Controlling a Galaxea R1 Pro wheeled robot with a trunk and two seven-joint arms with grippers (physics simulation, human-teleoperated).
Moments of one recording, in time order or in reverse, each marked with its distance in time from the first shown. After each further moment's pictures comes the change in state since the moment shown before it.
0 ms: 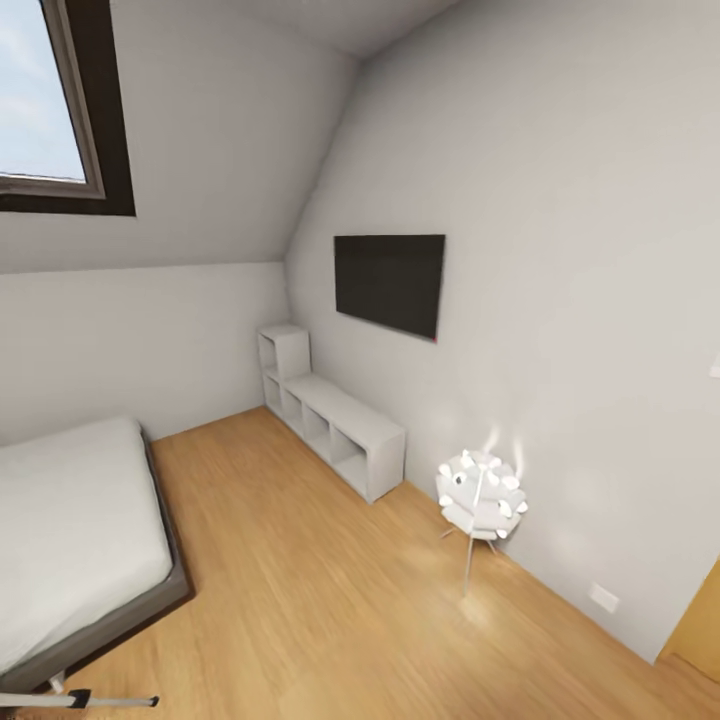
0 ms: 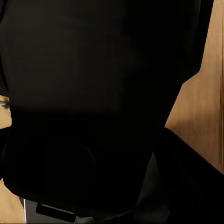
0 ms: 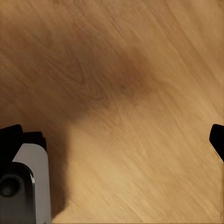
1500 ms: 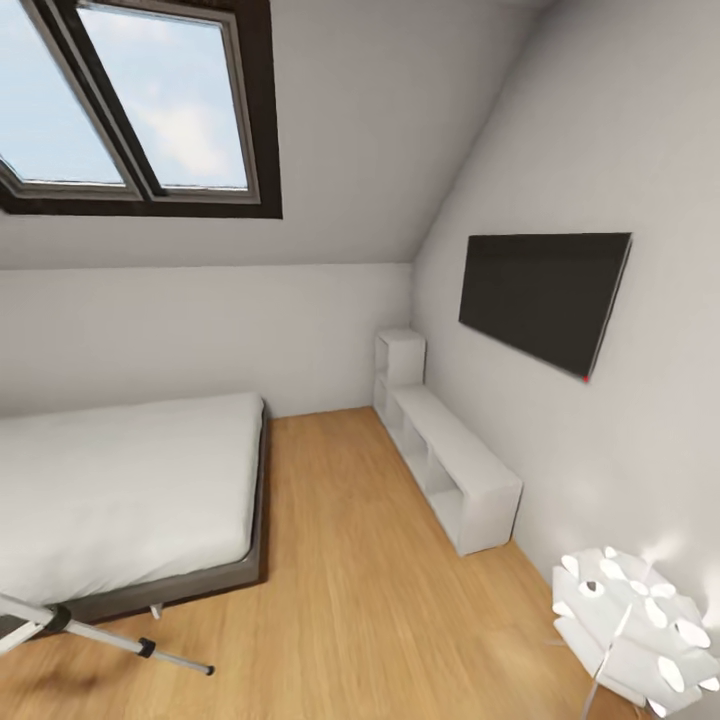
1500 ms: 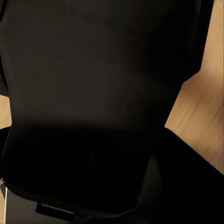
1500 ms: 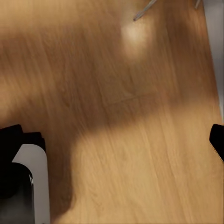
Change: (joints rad) left arm 0.000 0.002 0.001 0.000 0.121 -0.012 0.000; right arm 0.000 -0.002 0.000 0.000 0.000 -0.002 0.000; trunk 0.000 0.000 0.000
